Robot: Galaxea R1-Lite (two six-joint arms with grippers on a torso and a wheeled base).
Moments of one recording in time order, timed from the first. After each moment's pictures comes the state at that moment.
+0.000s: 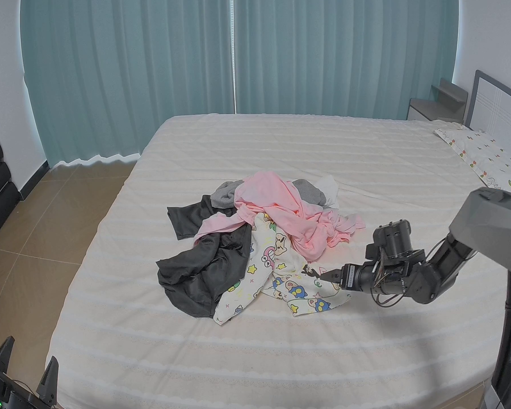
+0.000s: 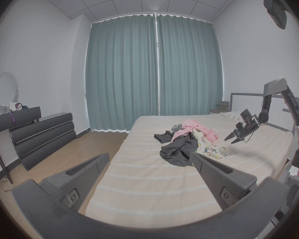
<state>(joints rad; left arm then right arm) 0.11 0.09 -0.02 0.01 -0.07 0.02 0.36 2.31 -0.91 -0.67 0.12 0.45</state>
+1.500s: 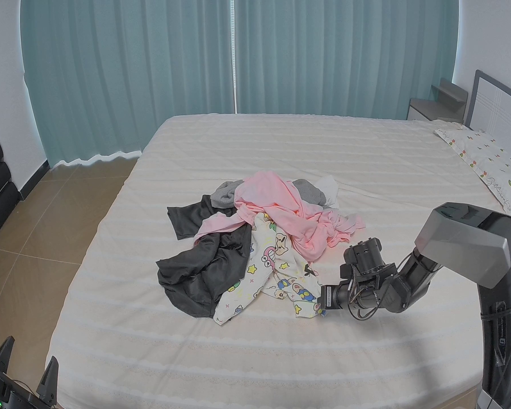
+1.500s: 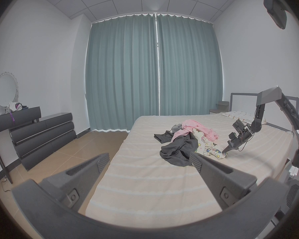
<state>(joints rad) 0.11 0.09 -0.02 0.01 -0.07 0.02 0.42 2.40 -0.95 -0.62 0.17 0.39</state>
